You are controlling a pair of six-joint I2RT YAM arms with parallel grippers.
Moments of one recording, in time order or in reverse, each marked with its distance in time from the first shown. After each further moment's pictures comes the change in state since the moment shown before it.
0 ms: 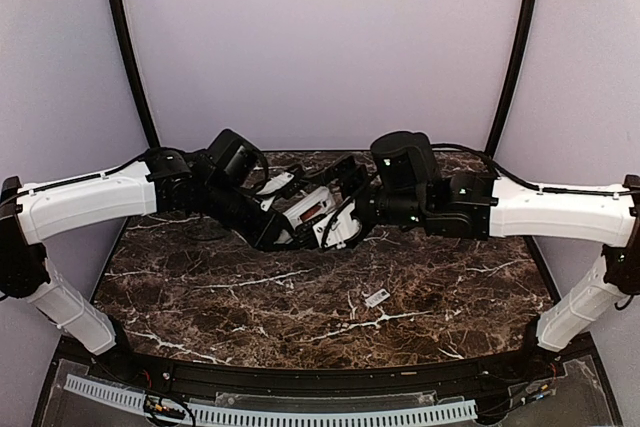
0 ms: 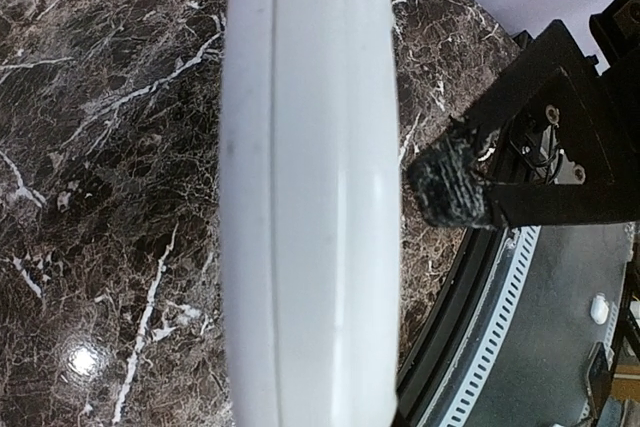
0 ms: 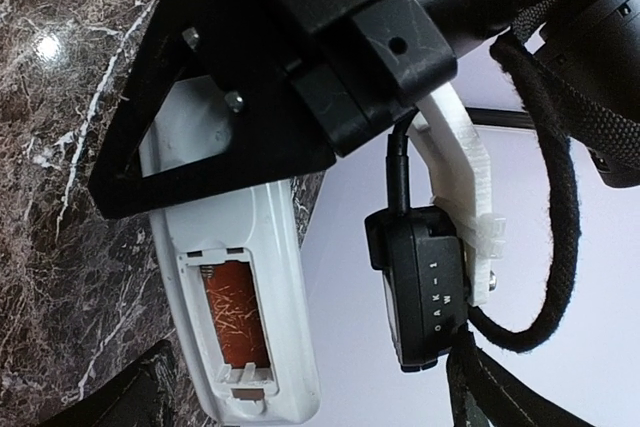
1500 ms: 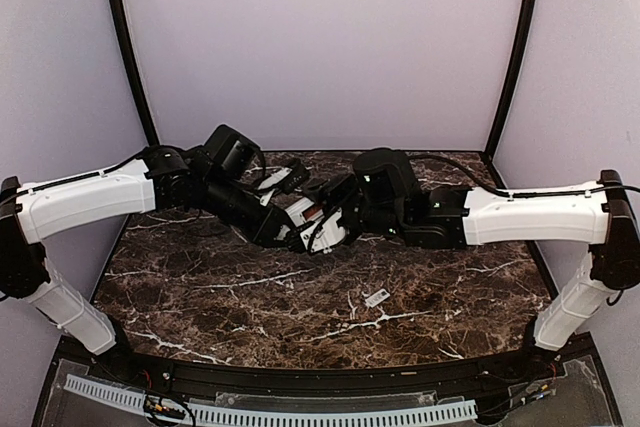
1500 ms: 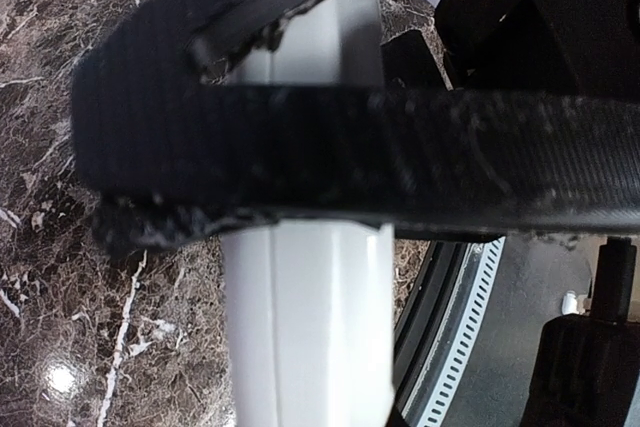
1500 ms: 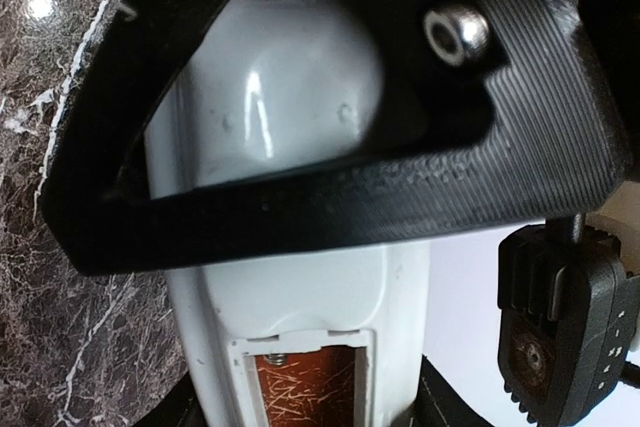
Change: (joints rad) left arm 0.024 -0.002 0.003 0.035 0.101 -0.006; right arm -0.006 0.099 -0.031 0.137 0.115 -0.043
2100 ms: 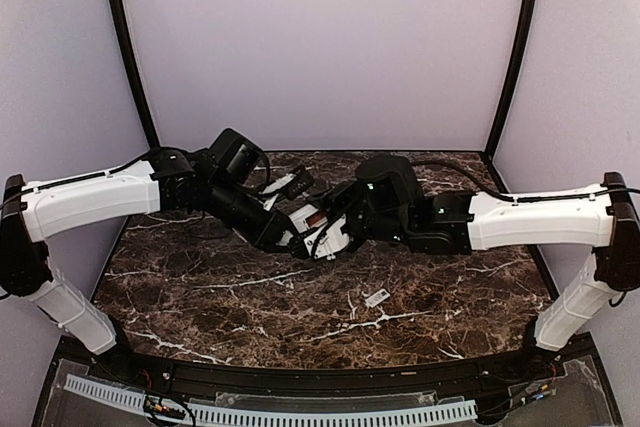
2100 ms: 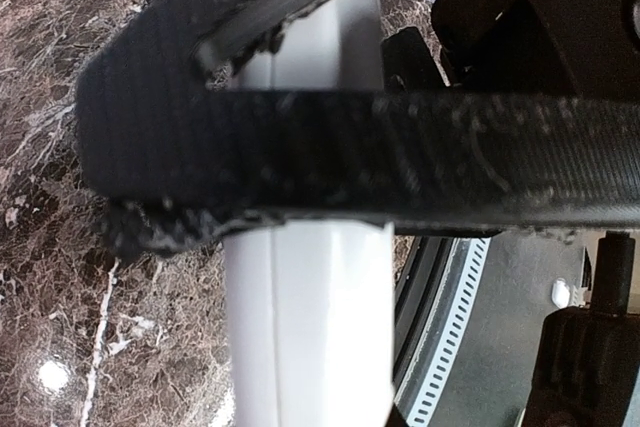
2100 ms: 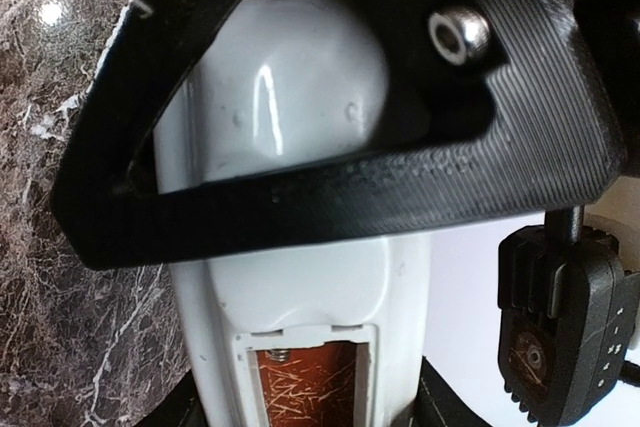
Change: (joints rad) left arm 0.000 0.018 0.000 -0.009 0.035 0.002; right arm 0.013 -0.025 -0.037 -0.018 0.010 0.051
